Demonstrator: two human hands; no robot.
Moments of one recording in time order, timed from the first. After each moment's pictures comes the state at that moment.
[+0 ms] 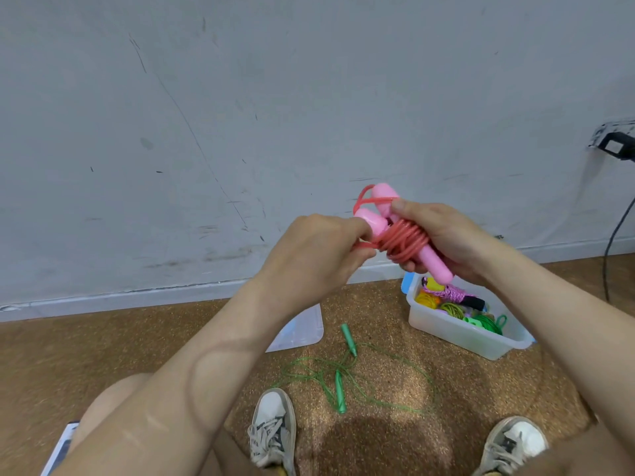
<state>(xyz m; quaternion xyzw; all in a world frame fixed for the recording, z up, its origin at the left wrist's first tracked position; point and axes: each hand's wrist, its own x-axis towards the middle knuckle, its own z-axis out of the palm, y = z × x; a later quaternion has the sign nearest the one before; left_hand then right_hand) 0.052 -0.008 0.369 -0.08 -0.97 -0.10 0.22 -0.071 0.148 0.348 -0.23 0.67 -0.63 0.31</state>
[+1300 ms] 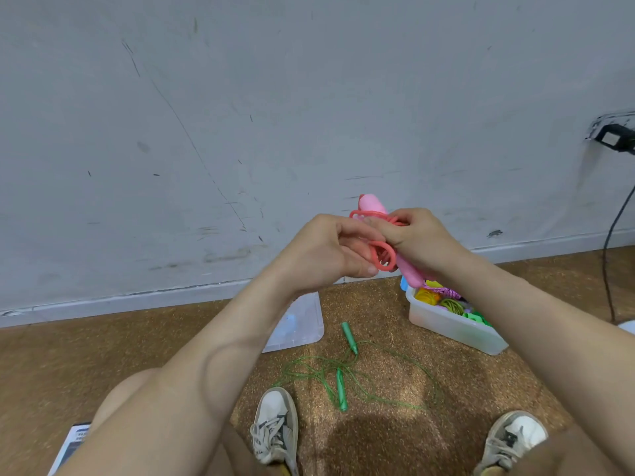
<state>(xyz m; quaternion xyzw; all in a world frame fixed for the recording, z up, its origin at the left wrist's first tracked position) 0.037 -0.001 0.361 0.06 -0.82 -0.57 -0.02 -0.073 0.131 0.322 -0.21 0.77 -0.58 0.17</state>
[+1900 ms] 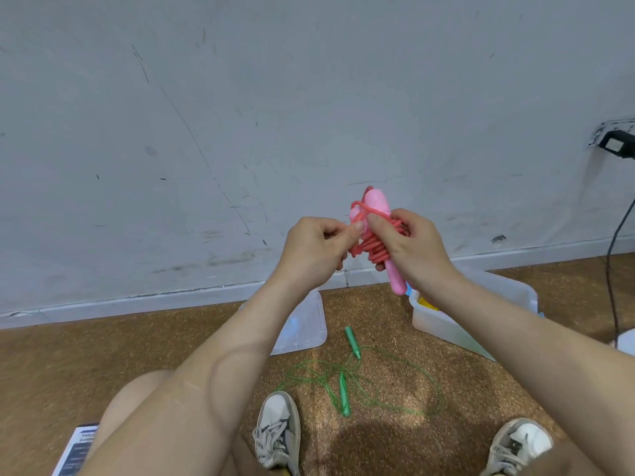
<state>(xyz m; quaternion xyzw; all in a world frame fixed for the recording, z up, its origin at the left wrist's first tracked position) 0.025 -0.010 0.341 0.15 -0.83 -0.51 0.15 -0.055 0.118 0.311 -0.20 0.70 -0.68 0.09</state>
